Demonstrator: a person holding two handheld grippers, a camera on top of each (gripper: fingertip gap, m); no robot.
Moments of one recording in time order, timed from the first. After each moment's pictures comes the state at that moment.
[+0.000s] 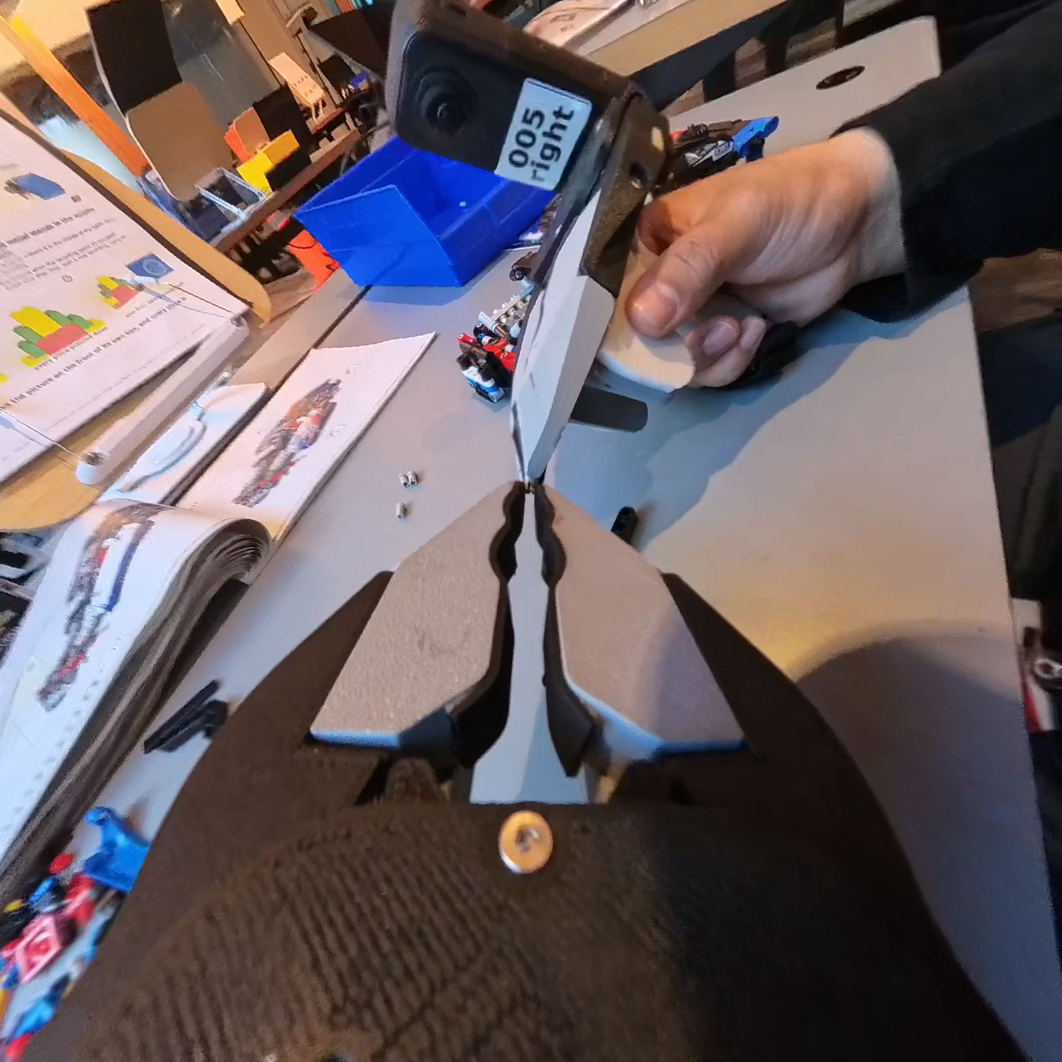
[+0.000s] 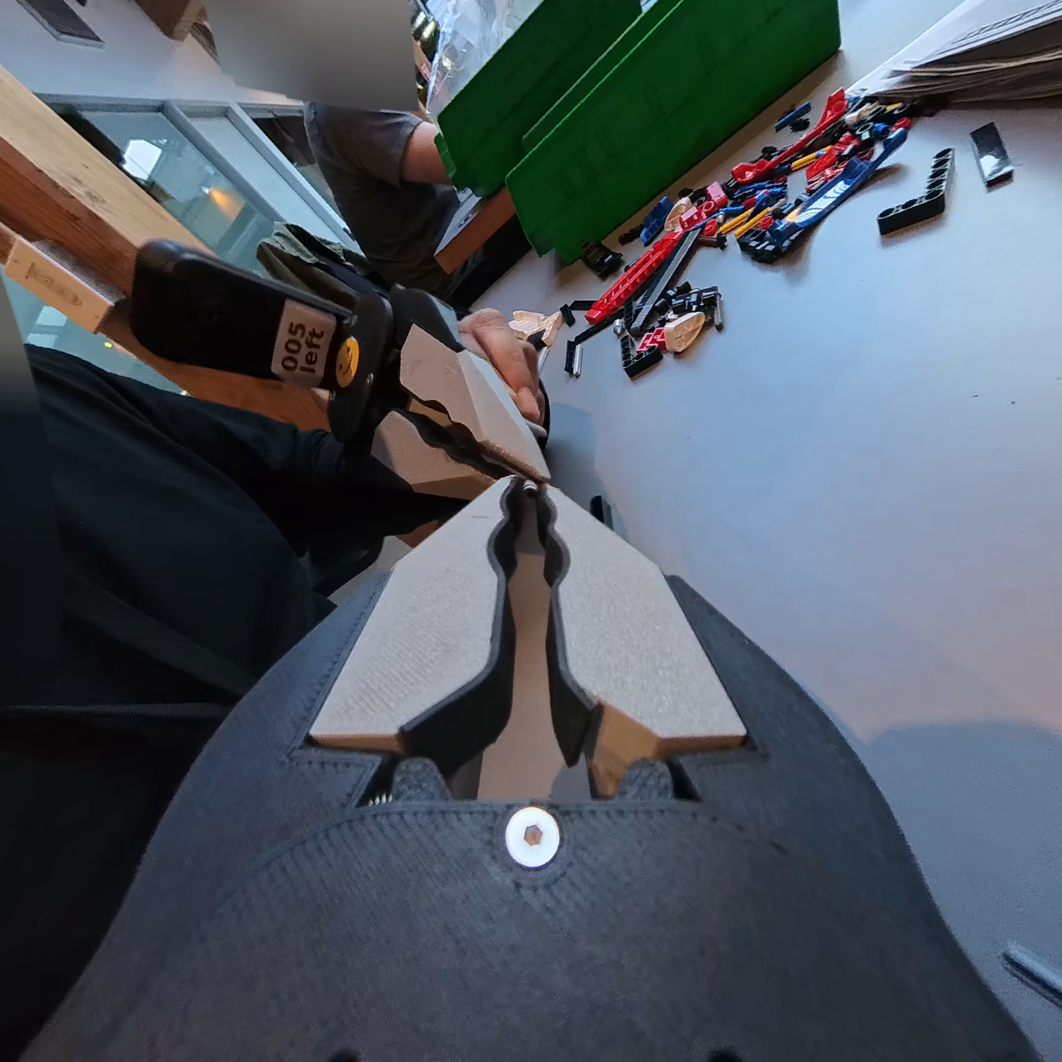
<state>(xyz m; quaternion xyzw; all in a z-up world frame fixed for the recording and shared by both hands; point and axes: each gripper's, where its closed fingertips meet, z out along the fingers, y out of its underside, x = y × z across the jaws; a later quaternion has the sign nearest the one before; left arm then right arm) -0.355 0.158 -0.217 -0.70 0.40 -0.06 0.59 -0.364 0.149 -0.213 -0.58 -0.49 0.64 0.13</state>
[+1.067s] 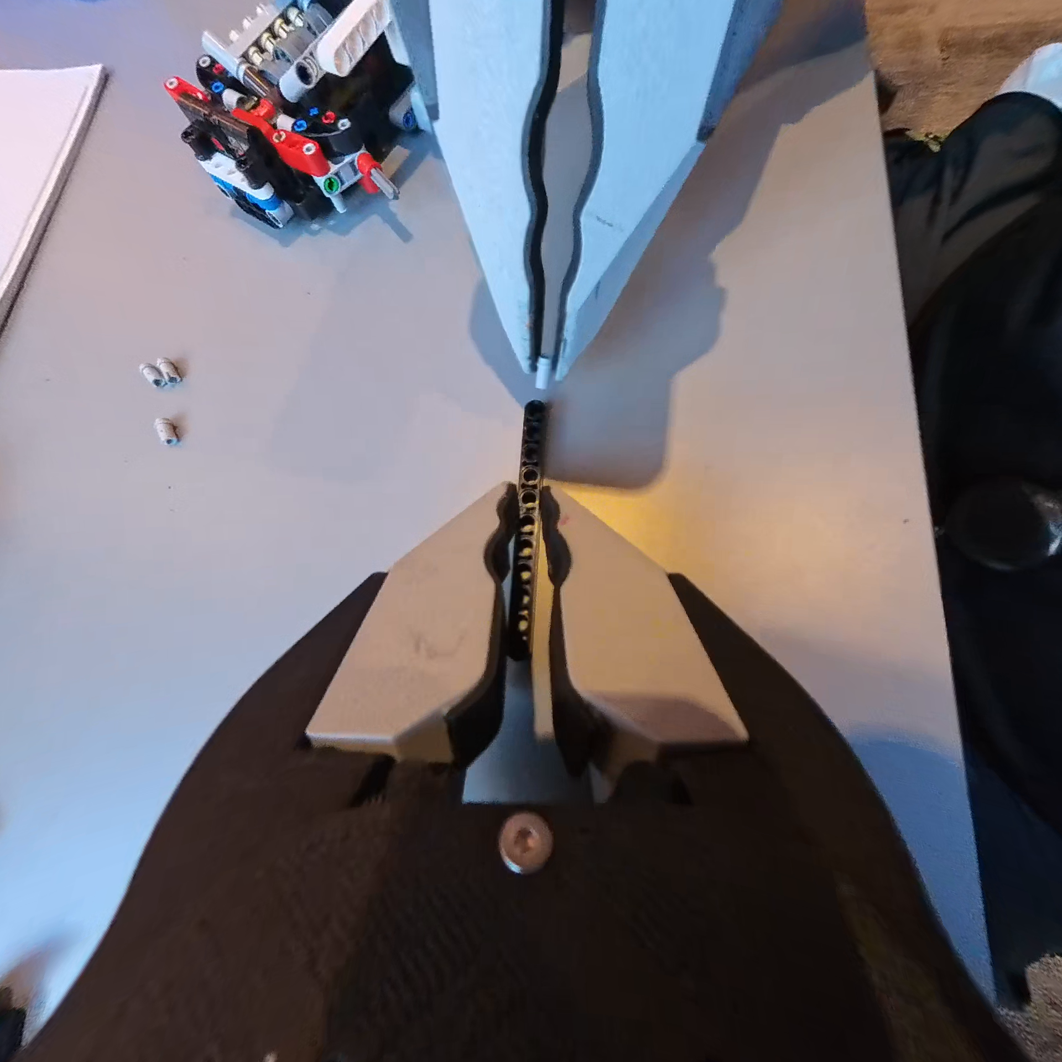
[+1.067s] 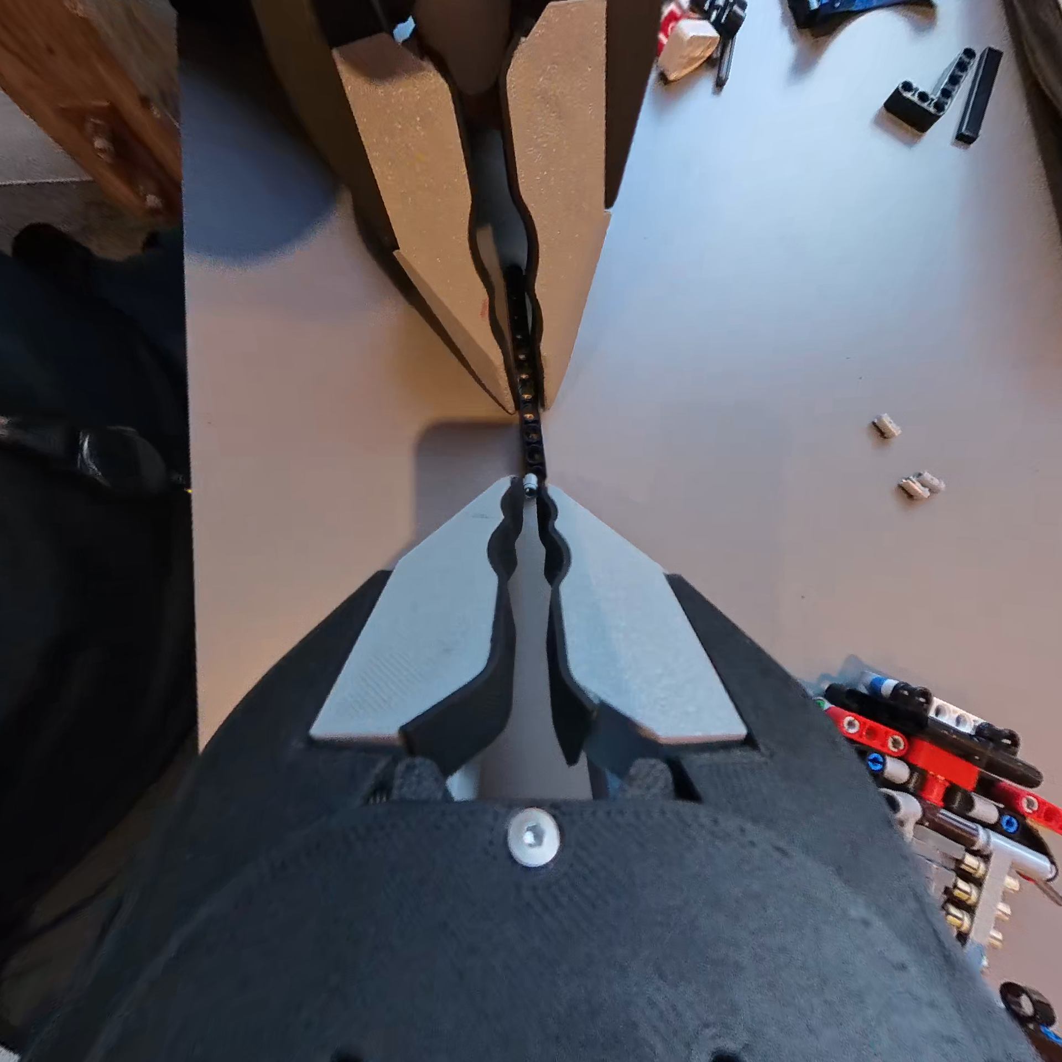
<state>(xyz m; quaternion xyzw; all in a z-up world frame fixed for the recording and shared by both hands) -0.344 0.152 -0.280 -0.78 0.49 -0.16 0.36 -0.321 0.158 -0.265 -0.54 -0.77 0.26 0.22</state>
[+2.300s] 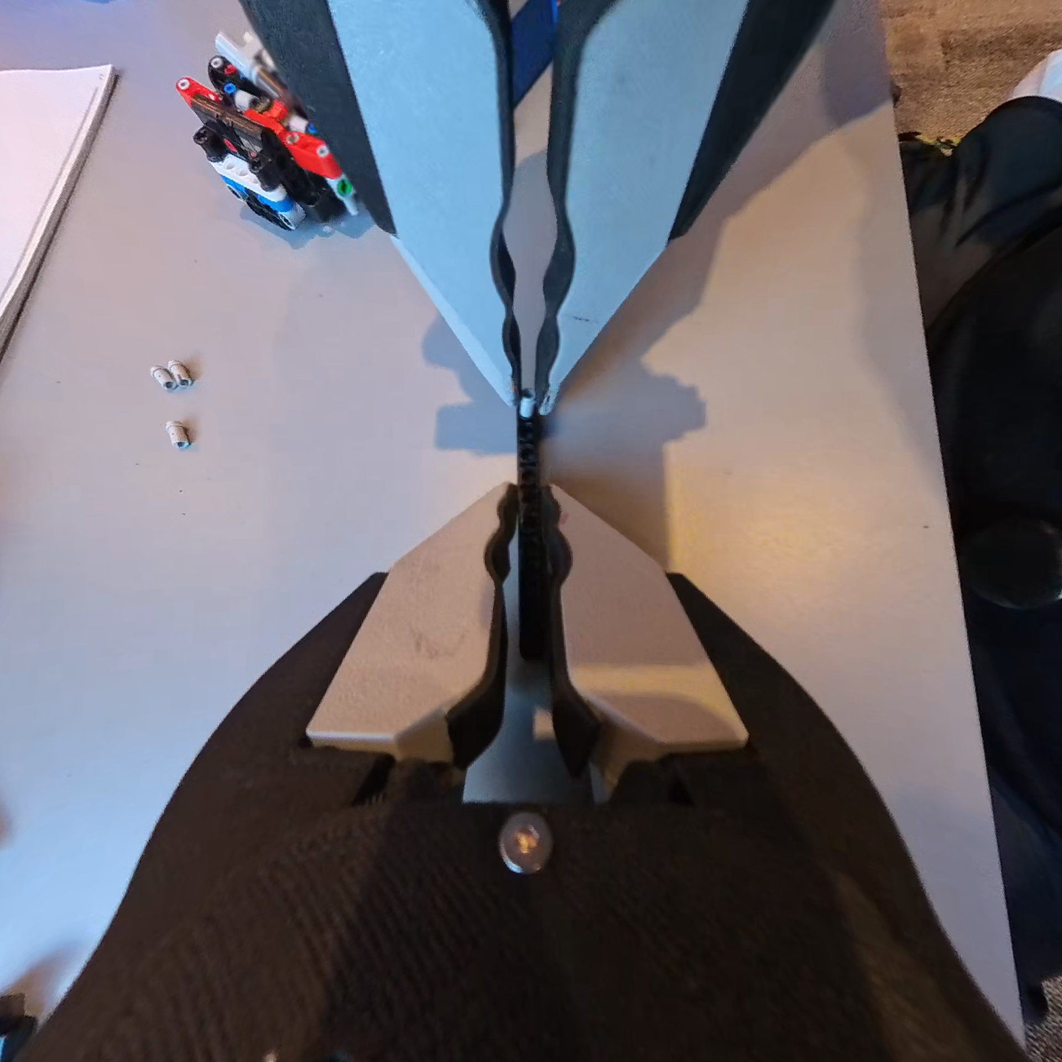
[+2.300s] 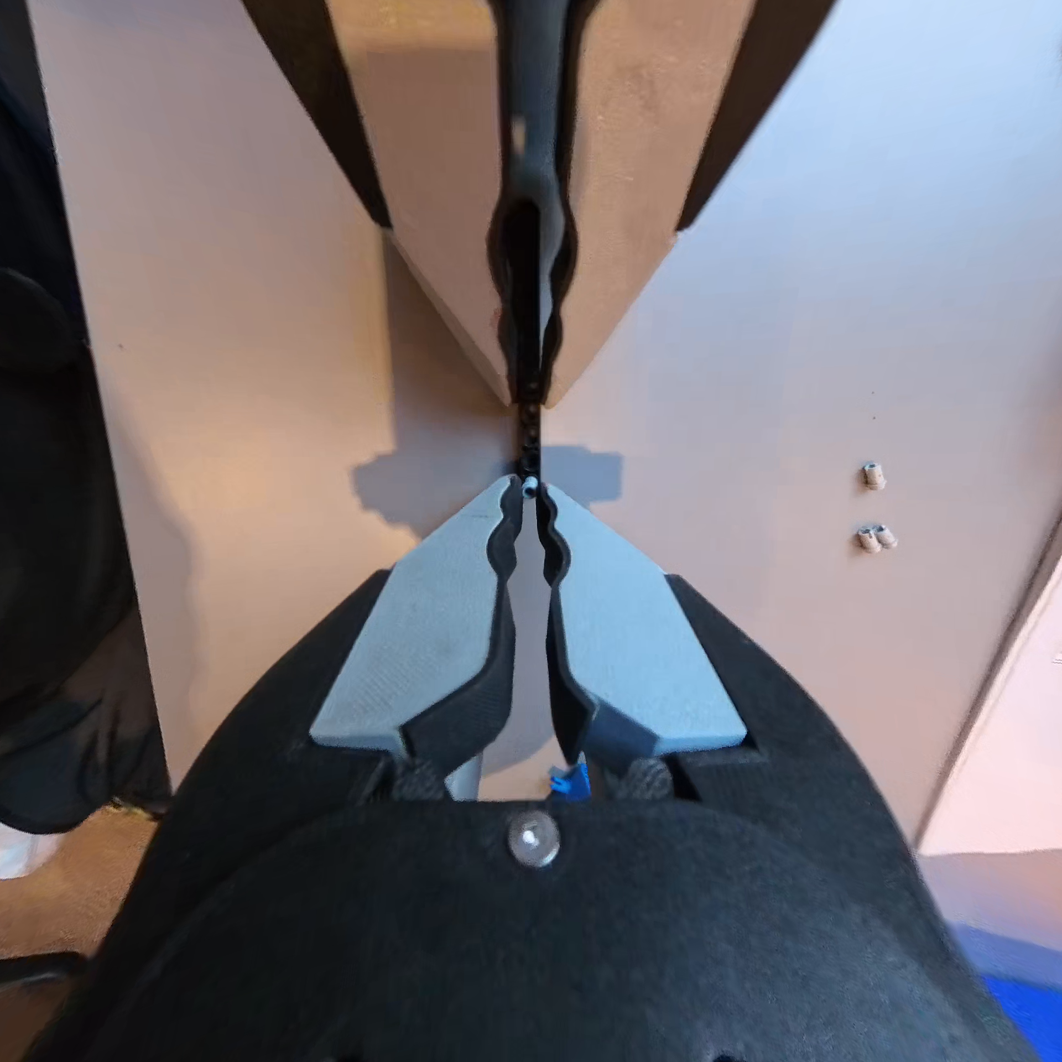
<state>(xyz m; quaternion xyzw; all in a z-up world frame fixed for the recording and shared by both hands) -0.345 0.156 -0.281 -0.78 0.49 -0.16 0.36 -0.328 0.167 -0.276 -0.49 -0.86 0.10 0.13</state>
